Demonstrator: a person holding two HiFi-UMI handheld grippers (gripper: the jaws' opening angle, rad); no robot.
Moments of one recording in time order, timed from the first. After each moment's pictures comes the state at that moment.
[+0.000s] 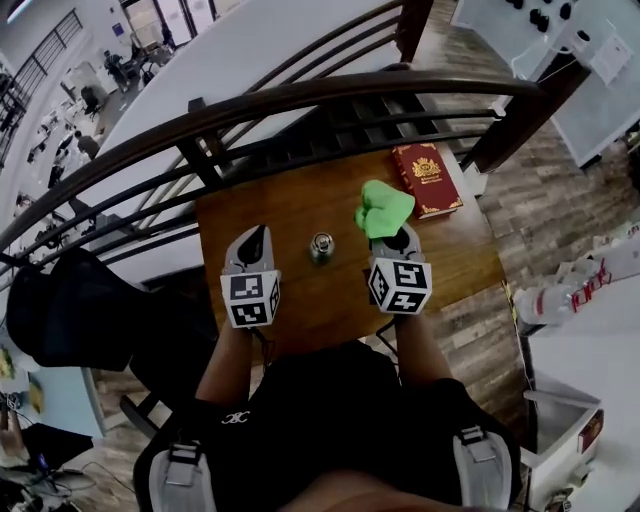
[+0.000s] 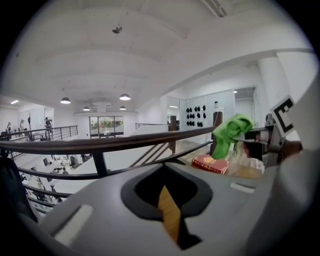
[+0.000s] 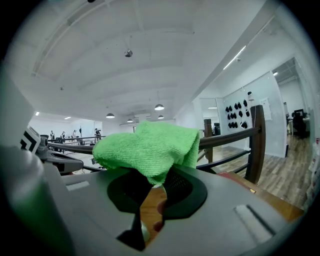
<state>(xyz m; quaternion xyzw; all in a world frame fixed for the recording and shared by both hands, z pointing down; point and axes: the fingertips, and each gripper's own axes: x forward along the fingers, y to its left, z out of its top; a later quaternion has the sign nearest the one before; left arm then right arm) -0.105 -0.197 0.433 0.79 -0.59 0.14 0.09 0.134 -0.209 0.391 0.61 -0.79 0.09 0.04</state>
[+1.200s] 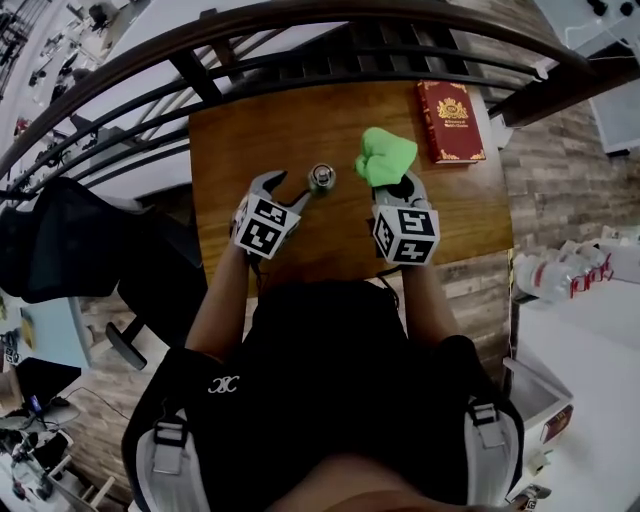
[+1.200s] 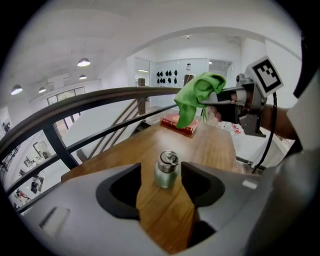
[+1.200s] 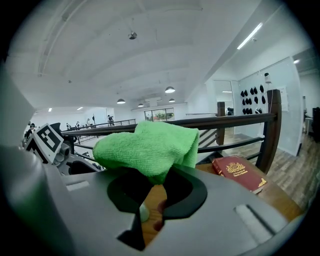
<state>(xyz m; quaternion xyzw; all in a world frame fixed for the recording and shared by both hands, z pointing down) -0.026 -0.179 0.560 0.84 -0.39 0.33 0.18 0.126 -0.225 0.465 0.54 -0.82 0.14 0.13</state>
